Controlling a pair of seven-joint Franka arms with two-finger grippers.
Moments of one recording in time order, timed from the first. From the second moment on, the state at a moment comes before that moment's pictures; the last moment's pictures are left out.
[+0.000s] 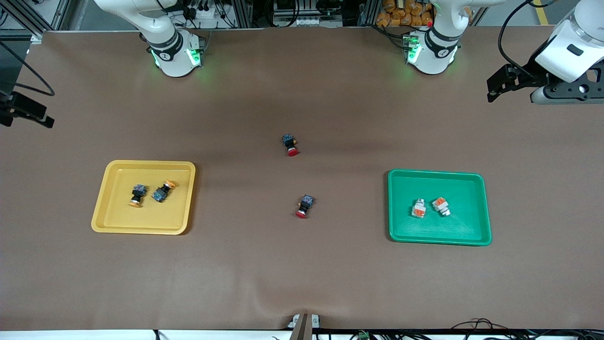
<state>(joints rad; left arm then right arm) -0.03 -0.17 -0.11 -1.73 -0.01 1.54 -0.12 0.14 0.02 -0.23 -1.47 0.05 1.45 -0.03</state>
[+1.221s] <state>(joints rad) -0.03 -0.15 -0.12 -1.69 -0.01 1.53 -0.12 0.03 0.01 -0.09 -1.48 0.02 1.46 -0.06</state>
